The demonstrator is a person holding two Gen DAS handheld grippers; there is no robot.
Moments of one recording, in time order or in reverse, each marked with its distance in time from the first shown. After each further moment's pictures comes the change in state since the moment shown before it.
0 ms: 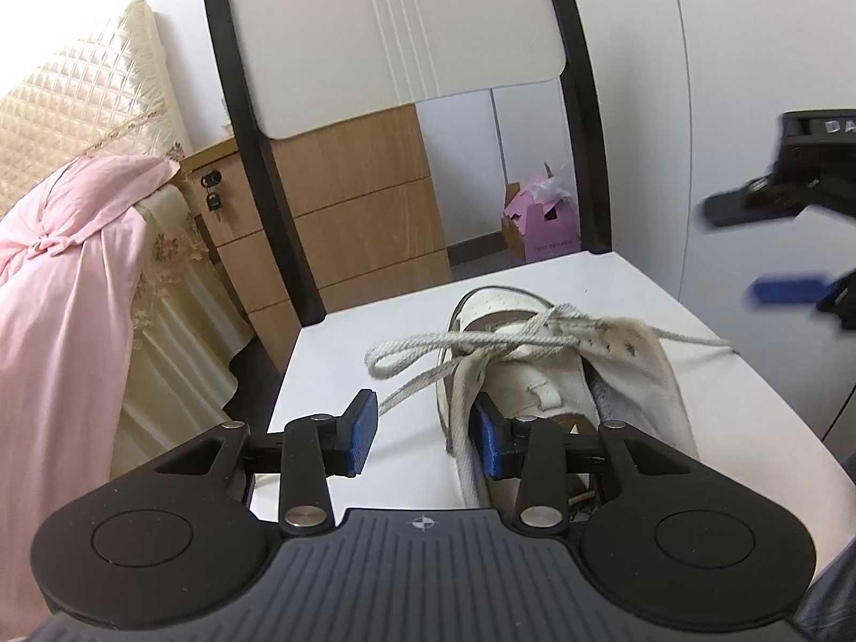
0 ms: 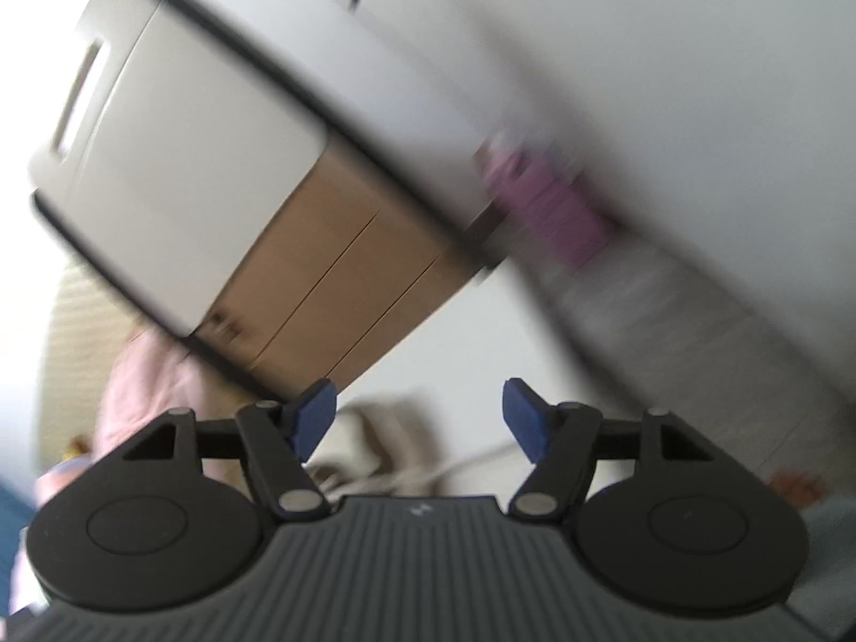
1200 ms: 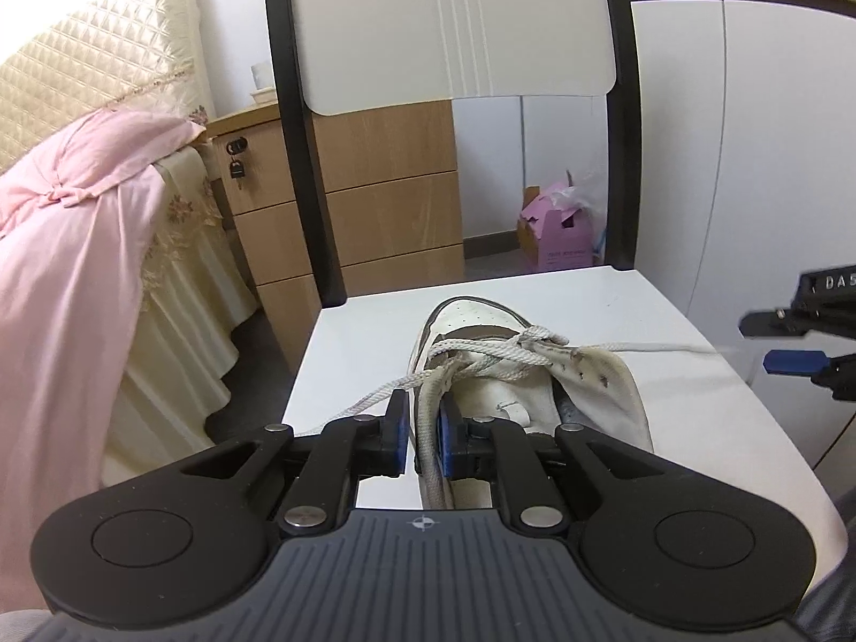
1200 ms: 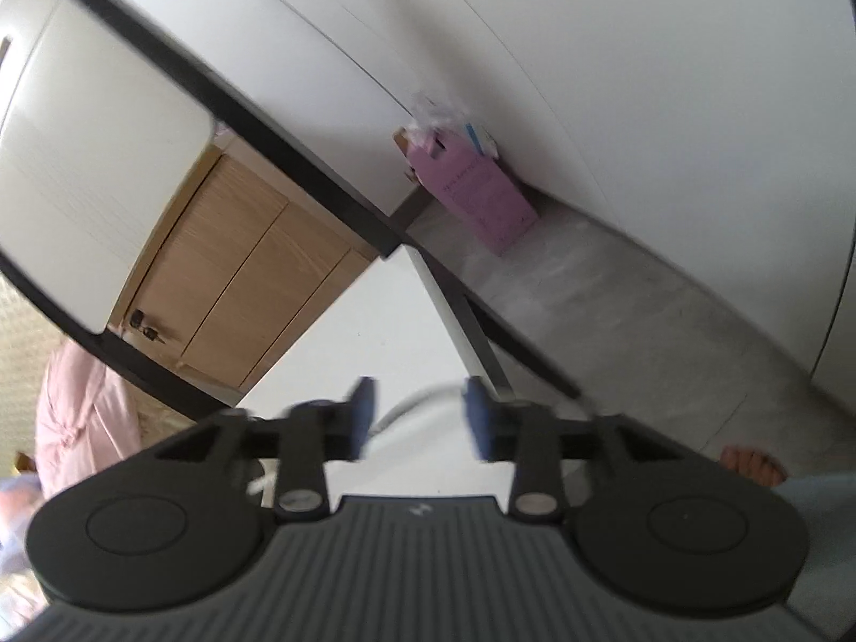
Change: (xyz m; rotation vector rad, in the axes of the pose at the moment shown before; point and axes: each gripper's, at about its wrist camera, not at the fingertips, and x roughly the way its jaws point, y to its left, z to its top) left arm 0.001 0.036 0.000 -0.118 0.036 -0.027; right arm 0.004 -0.012 0.011 -0.096 -0.101 -0.269
